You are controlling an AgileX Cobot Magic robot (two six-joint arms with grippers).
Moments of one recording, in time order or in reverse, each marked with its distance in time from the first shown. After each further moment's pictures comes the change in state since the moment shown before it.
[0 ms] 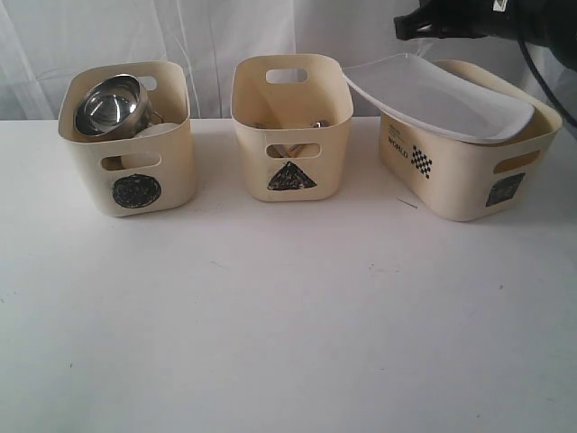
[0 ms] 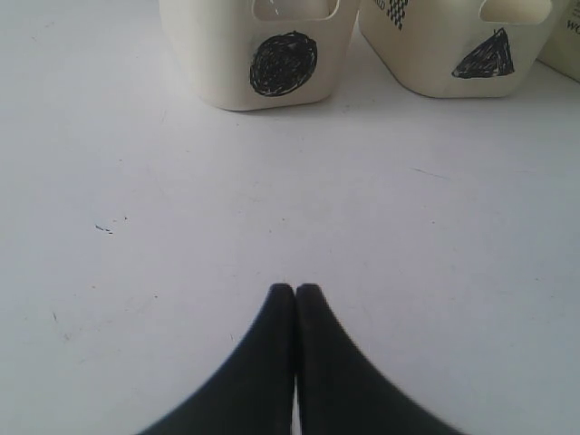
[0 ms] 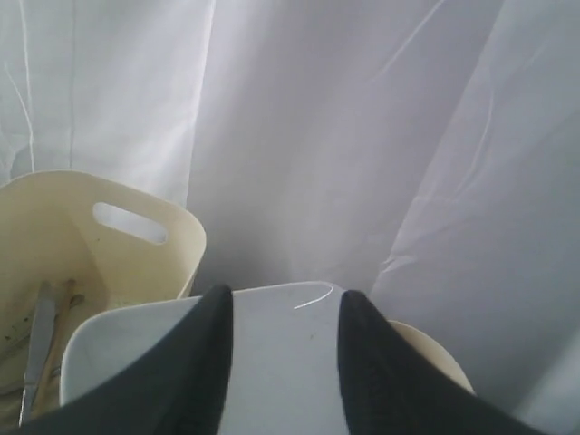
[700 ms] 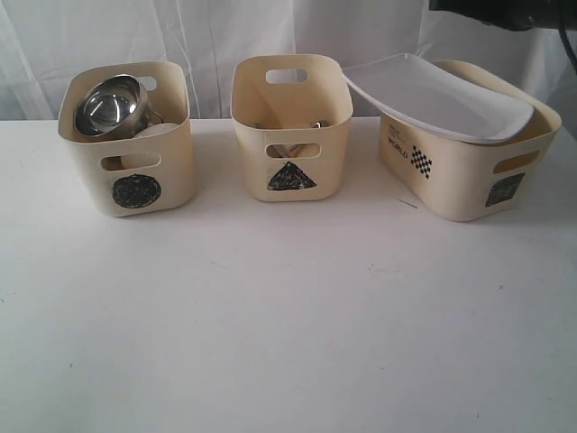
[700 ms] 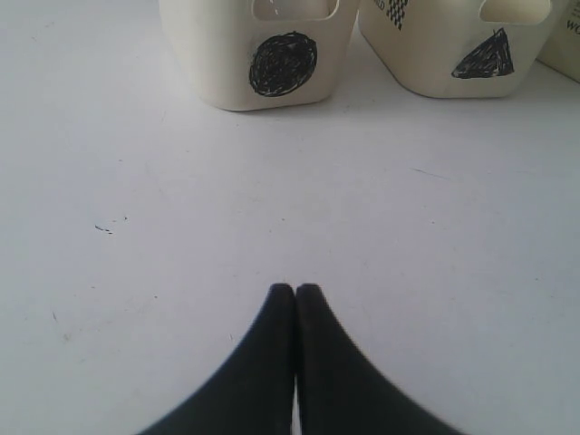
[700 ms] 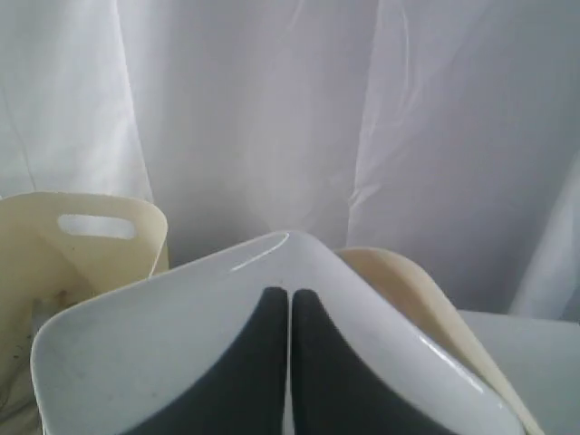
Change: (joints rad) left arm 0.000 0.000 0.000 0.000 0.000 0.000; right arm -0.047 -0.060 0.000 0.004 0.140 0.222
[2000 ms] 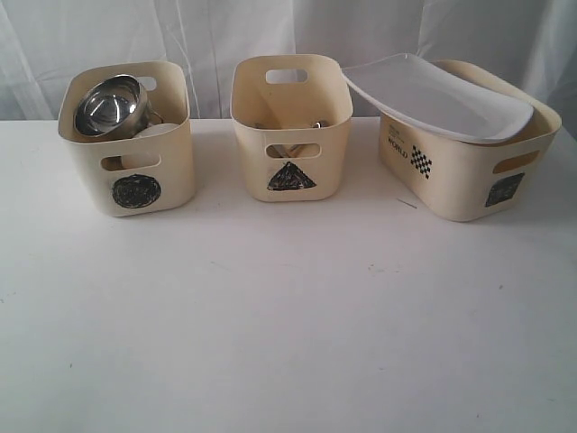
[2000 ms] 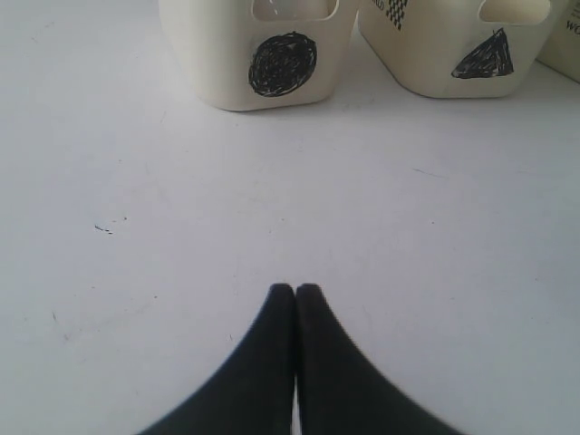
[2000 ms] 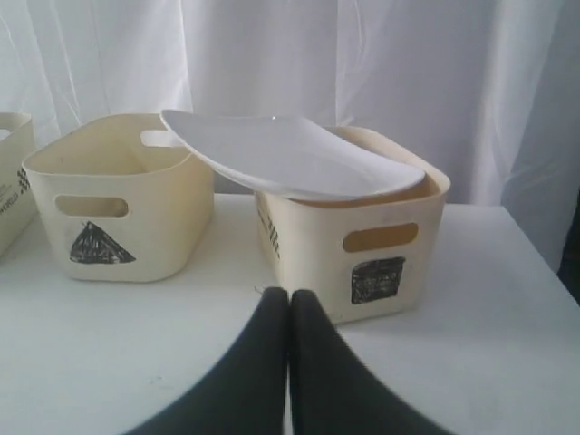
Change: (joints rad) left arm 0.000 0.000 0.000 0.000 0.000 0.000; right arm 0.000 -1.330 1.149 0.032 -0.014 0.011
